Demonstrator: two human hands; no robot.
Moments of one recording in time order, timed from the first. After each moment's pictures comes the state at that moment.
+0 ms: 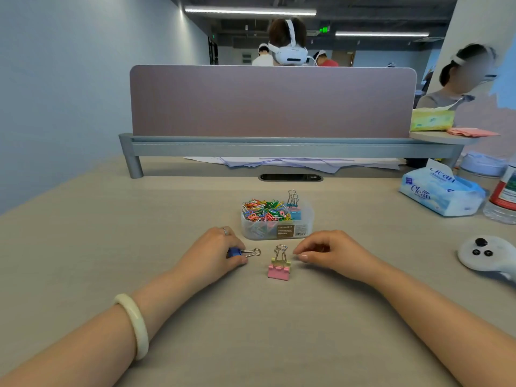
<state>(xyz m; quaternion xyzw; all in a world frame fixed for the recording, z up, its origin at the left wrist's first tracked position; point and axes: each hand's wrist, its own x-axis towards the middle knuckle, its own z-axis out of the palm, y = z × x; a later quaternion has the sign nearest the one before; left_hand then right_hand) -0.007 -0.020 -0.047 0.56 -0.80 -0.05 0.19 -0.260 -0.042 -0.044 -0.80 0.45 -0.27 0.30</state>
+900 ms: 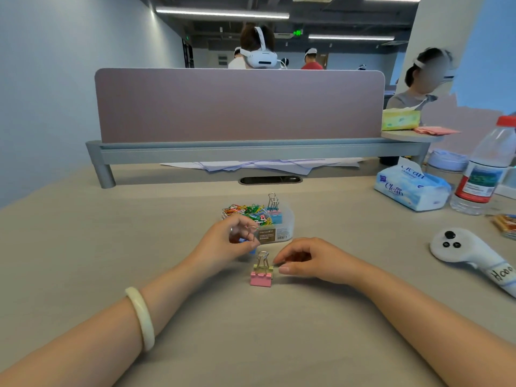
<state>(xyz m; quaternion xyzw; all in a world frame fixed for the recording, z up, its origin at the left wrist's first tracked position) -0.047 -0.043 -0.035 0.45 -0.71 -0.35 0.41 -0.261 -0.032 -0.037 -0.79 0.45 -0.23 0.35</state>
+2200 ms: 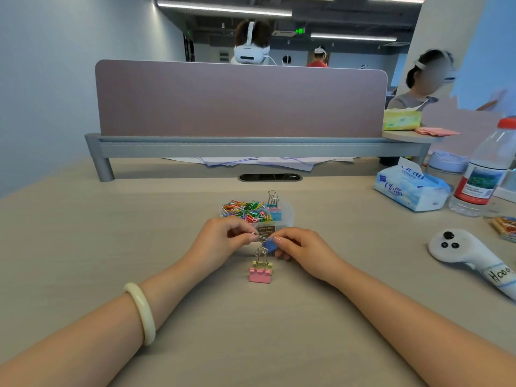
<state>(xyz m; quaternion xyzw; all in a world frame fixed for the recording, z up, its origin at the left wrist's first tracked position) -0.049 -0.042 -0.037 0.47 -0.74 -0.24 0.42 -0.238 -0.042 -0.049 -0.74 0.46 -0.34 0.34</state>
